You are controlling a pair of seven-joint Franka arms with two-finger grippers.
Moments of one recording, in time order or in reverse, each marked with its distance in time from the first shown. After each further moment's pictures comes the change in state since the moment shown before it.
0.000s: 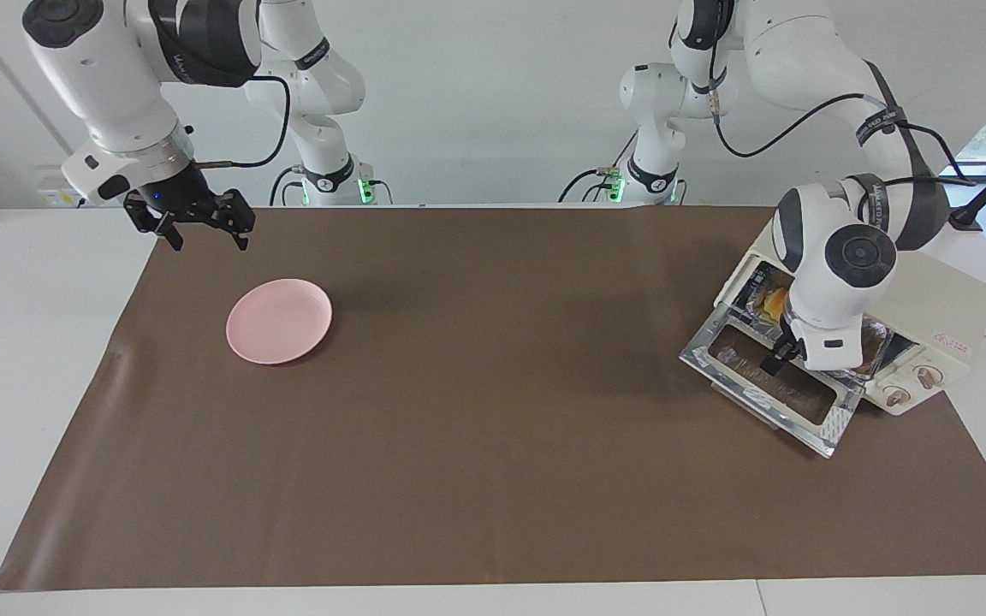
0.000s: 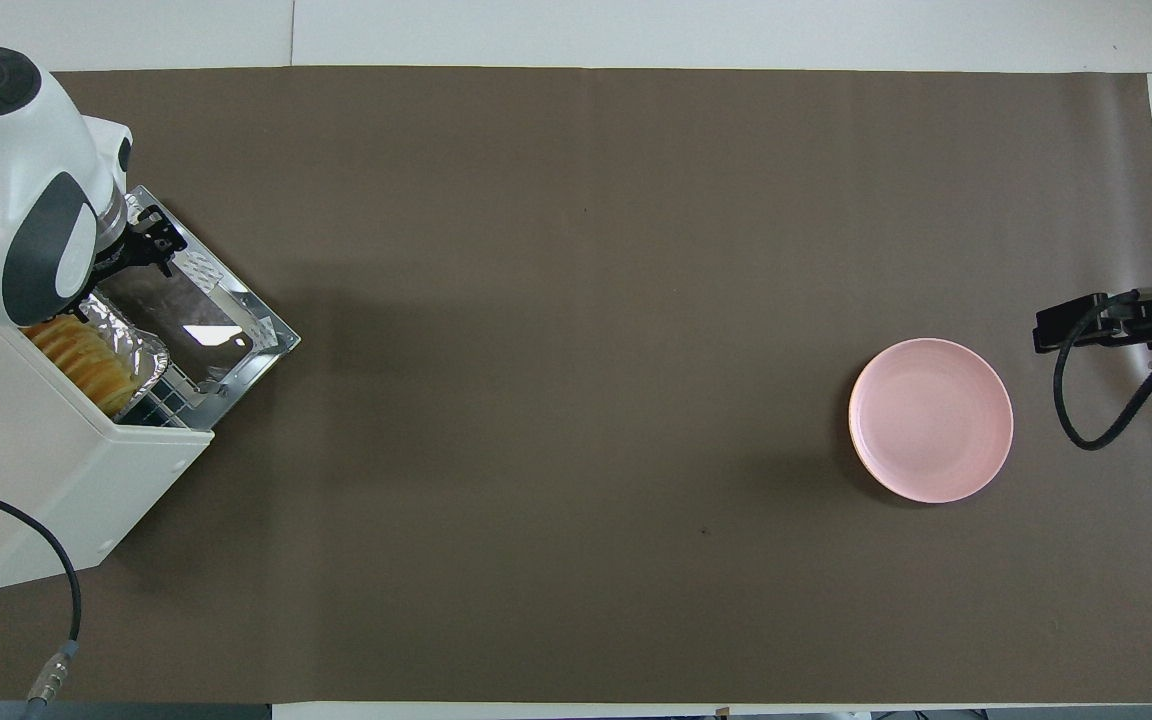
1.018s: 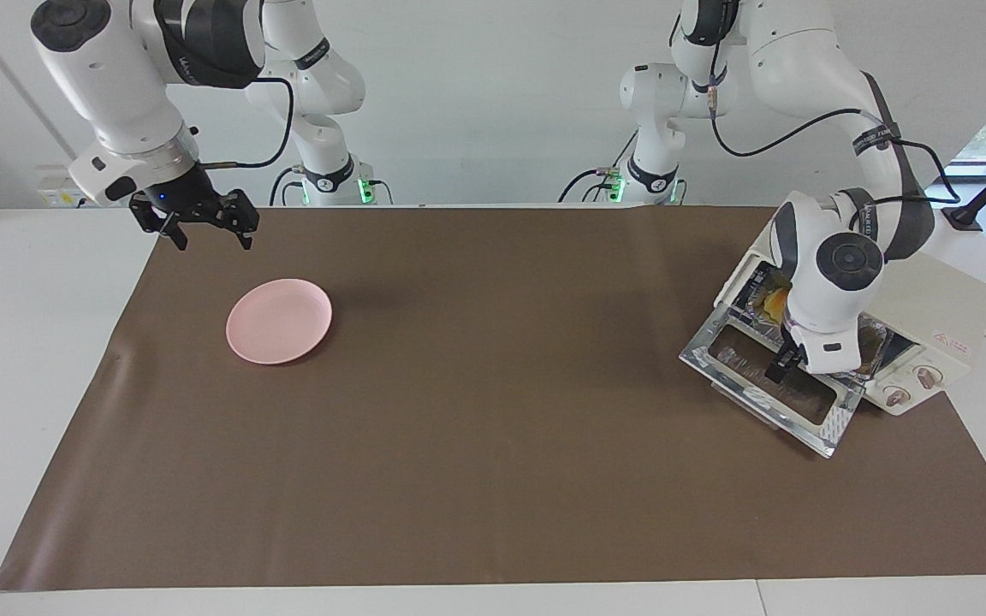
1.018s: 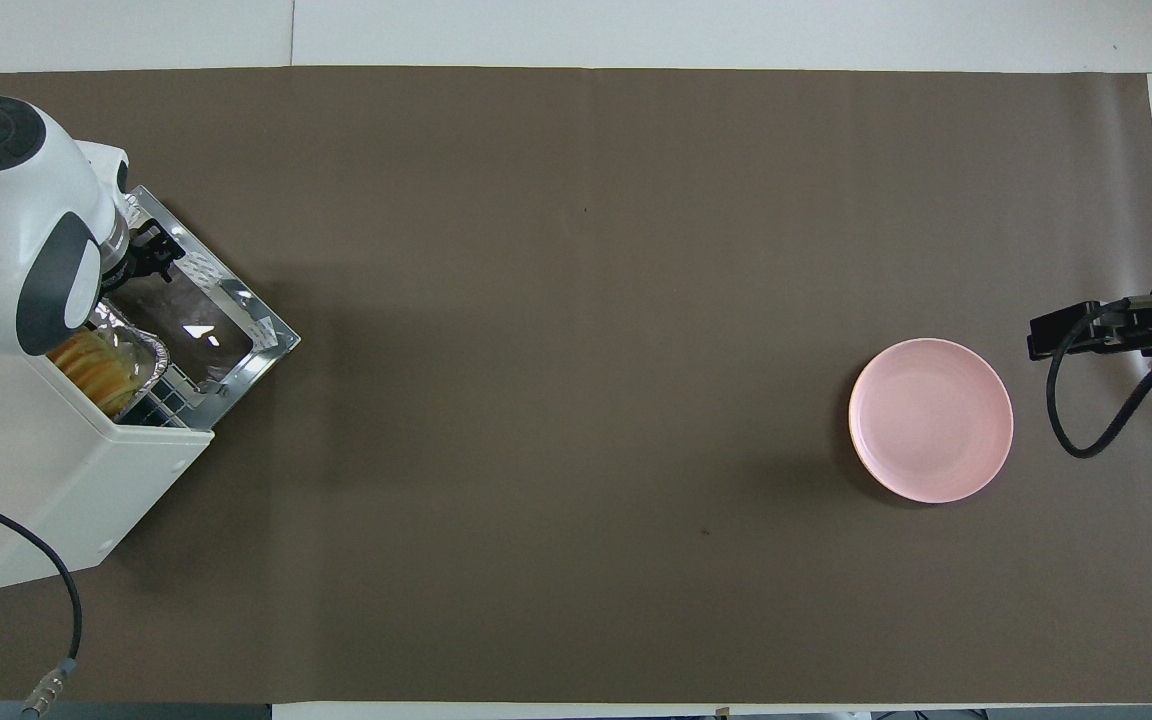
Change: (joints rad) left arm 0.014 -0.008 0.026 -0.115 0.004 0.174 -0.050; right arm 0.001 -0.011 0.003 -0.023 0.001 0.006 0.000
